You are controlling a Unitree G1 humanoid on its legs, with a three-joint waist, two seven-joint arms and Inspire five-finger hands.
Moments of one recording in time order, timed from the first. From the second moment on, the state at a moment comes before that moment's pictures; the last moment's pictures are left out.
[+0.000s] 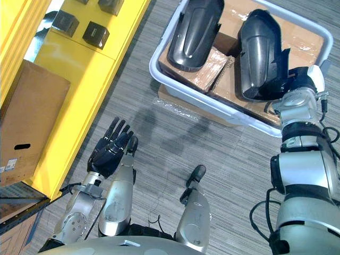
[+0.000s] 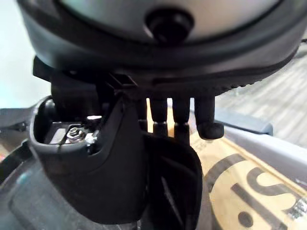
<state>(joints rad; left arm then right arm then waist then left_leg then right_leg) 0.21 0.21 -0.24 0.01 -1.00 -0.19 -0.31 -0.98 -0.84 0.20 1.08 -0.09 0.19 -0.27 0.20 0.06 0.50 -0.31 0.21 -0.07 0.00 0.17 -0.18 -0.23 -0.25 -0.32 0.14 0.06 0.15</state>
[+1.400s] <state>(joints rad) -0.21 0.11 -0.30 0.26 -1.03 0.15 0.10 -0.40 -0.38 0.11 0.22 -0.58 -0.22 -0.60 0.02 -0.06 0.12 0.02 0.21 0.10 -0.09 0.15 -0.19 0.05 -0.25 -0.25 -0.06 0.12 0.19</state>
